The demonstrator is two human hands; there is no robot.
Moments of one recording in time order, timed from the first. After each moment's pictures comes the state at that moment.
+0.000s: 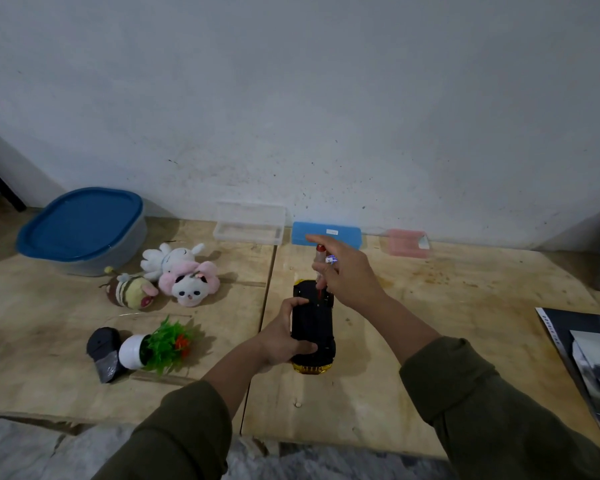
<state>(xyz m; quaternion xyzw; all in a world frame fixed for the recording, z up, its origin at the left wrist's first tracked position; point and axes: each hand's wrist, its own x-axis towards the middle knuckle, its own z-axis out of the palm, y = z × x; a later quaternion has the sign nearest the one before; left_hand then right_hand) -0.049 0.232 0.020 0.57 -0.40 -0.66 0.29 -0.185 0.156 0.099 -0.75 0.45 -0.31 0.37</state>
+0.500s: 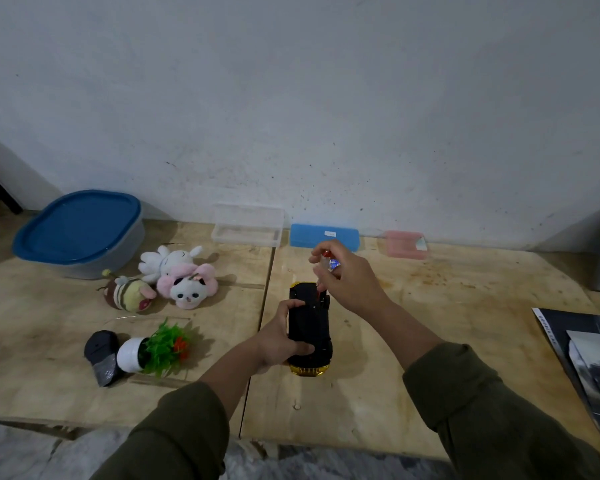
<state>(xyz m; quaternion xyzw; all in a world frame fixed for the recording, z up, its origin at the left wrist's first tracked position) -0.046 0.231 0.019 0.58 -0.40 -0.65 0.28 -0.191 0.159 0.097 -0.77 0.45 -0.30 0.33</state>
